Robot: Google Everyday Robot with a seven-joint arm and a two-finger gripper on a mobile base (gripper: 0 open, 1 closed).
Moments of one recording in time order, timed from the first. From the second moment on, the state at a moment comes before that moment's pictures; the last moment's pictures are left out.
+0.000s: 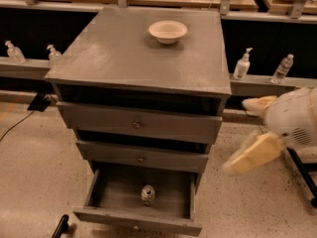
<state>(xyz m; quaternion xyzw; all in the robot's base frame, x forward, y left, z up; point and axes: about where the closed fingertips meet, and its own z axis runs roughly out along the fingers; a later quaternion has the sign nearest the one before) 0.419 -0.174 0.876 -0.49 0.79 0.17 0.32</state>
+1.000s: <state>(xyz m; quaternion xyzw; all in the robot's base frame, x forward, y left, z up) 0.419 -0.101 0.818 -0.49 0.77 0.26 0.31</state>
